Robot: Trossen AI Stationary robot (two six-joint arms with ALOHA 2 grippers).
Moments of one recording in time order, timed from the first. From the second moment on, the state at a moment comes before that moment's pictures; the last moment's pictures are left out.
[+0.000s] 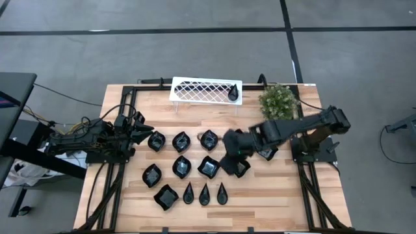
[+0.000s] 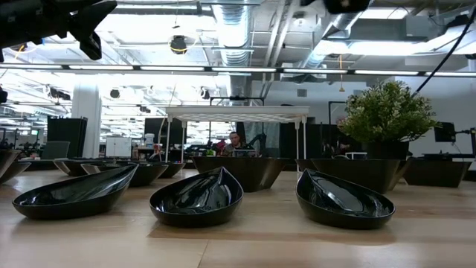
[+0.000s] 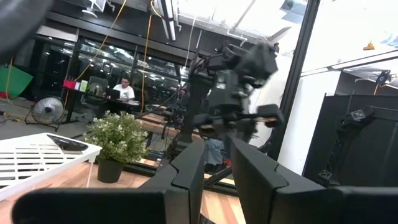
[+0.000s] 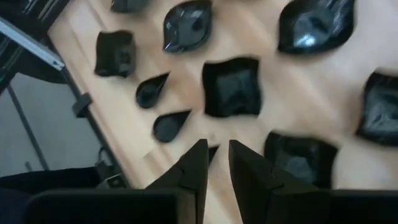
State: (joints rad) left arm 0.01 0.19 0.10 0.27 0.03 -0.24; right arm 0.29 1.59 1.60 -1.01 0.05 0.98
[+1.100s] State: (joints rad) left arm 0.01 0.19 0.10 0.27 0.06 -0.24; right arm 0.45 2.00 1.60 -0.95 -0.10 1.23
